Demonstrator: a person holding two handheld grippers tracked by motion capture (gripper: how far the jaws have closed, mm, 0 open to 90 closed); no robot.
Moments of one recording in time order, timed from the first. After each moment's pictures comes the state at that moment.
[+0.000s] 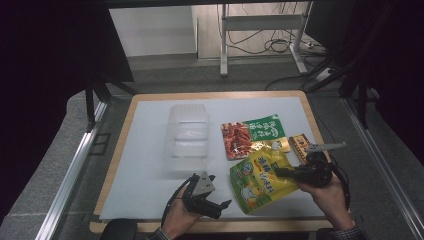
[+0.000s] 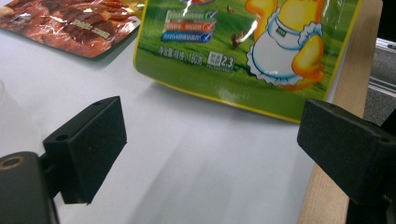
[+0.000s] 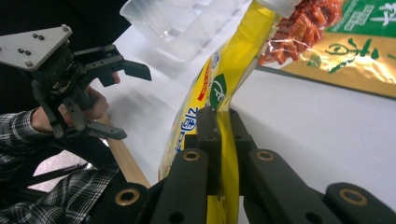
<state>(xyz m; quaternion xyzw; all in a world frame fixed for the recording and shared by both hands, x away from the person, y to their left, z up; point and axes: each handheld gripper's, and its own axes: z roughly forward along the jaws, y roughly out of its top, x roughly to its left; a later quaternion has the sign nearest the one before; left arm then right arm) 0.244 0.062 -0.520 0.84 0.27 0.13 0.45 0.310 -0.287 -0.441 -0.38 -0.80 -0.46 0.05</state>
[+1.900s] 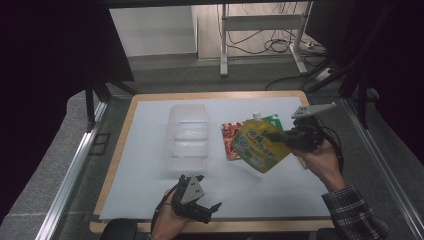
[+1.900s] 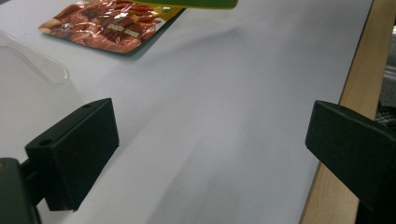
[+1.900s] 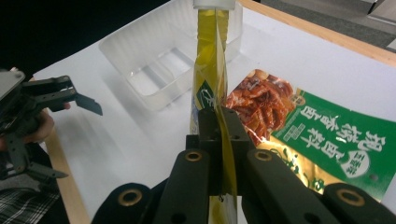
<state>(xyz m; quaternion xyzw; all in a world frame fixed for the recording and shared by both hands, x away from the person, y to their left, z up) 0.229 0.086 -0.518 0.84 0.26 0.18 0.44 0.360 -0.244 -0.361 -0.30 -0.85 -0.43 -0.08</state>
